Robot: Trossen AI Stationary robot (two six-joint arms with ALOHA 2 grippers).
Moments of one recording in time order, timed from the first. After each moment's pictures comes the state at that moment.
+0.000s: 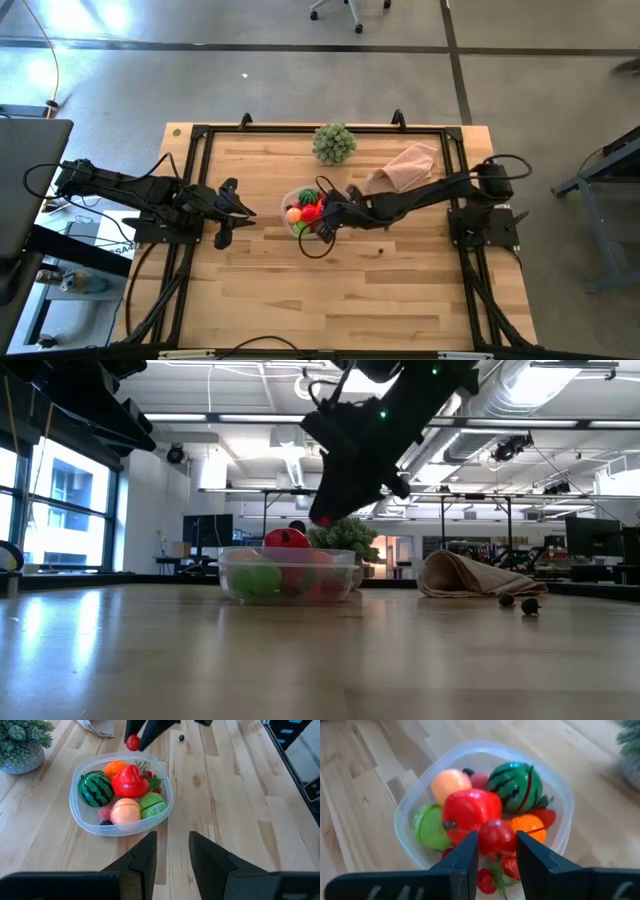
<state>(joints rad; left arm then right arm) -0.09 0.65 0.54 -0.53 -0.15 -0.21 0.12 1.81 1.21 -0.26 0.43 0.57</state>
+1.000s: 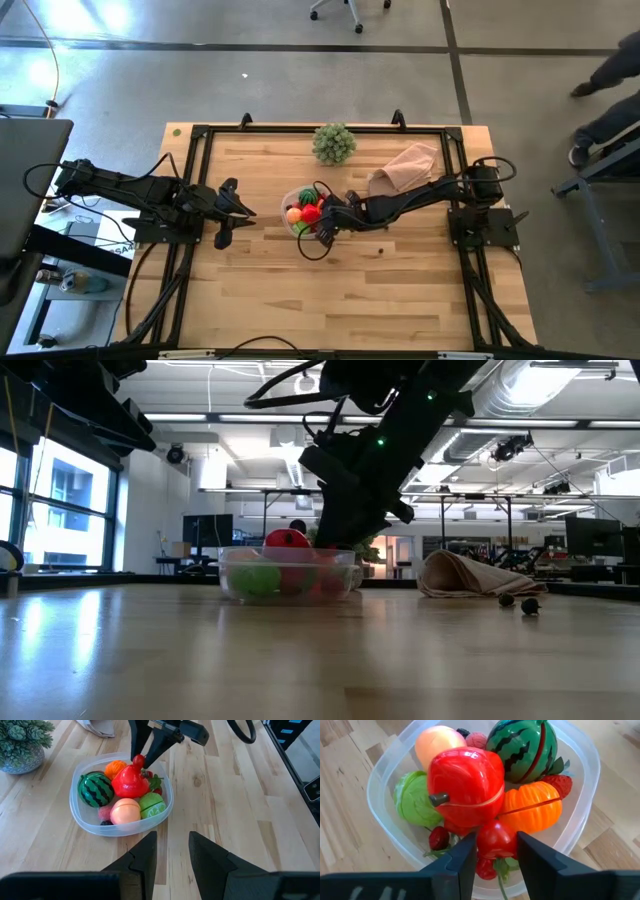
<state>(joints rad) -0.09 0.65 0.54 -0.53 -0.15 -0.21 0.11 1.89 1.21 -0.28 0.36 0.62</state>
